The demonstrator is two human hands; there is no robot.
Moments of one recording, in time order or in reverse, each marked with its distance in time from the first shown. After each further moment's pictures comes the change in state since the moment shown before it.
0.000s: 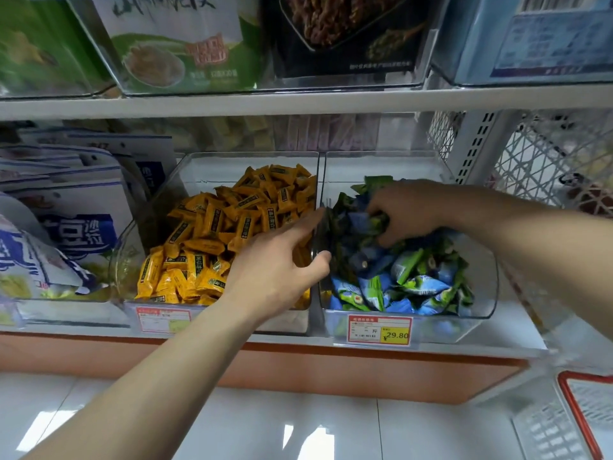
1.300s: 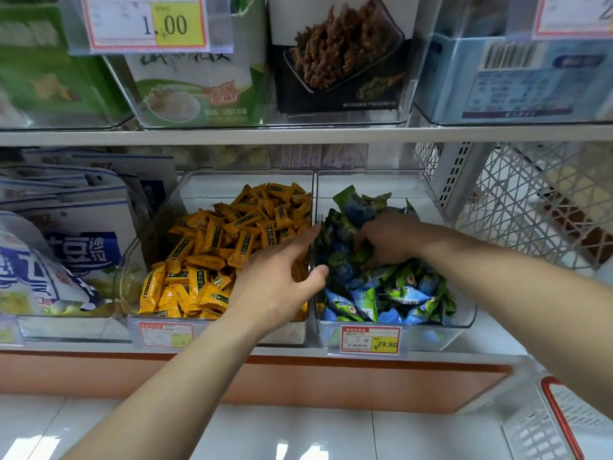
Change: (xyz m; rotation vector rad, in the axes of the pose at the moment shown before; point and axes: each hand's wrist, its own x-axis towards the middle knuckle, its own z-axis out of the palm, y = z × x) left_hand -0.001 0.001 -0.002 -0.049 -0.035 -0.034; right_hand 0.014 -0.004 0.028 -0.097 -0.045 0.110
